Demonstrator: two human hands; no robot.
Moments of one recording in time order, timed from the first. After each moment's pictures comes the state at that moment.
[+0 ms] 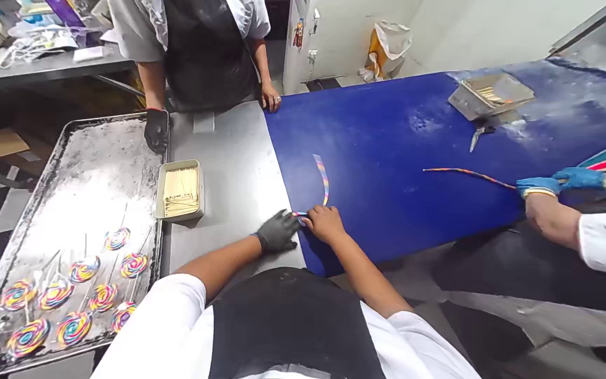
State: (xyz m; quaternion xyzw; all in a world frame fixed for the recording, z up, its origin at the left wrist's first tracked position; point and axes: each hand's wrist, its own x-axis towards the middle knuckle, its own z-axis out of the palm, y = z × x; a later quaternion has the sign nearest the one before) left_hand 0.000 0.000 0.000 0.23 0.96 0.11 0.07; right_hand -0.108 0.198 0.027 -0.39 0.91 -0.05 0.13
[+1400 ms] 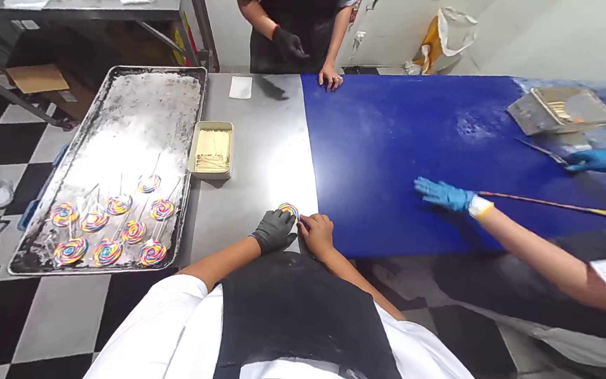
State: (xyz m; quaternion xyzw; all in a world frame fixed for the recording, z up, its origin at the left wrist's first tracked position) left_hand 0.109 -0.001 0.022 0.02 0.98 0.16 0.12; right_hand 0.017 0.171 -0.012 -0.36 0.90 -0.23 0.03
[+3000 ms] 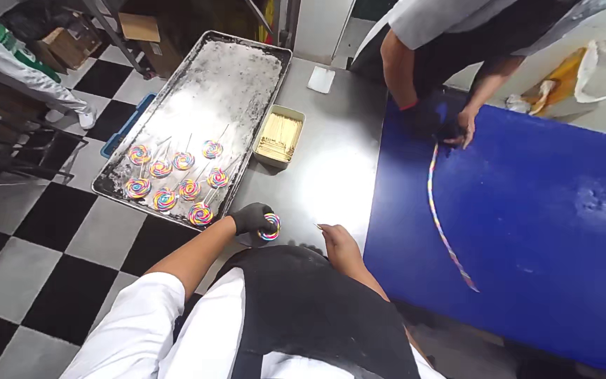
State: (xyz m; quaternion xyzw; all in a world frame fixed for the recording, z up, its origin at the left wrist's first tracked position) left_hand 0.204 -0.109 0.166 -0.41 0.69 0.52 0.27; right_hand 0.055 0.111 0.073 -0.54 0.77 -0.31 0.12
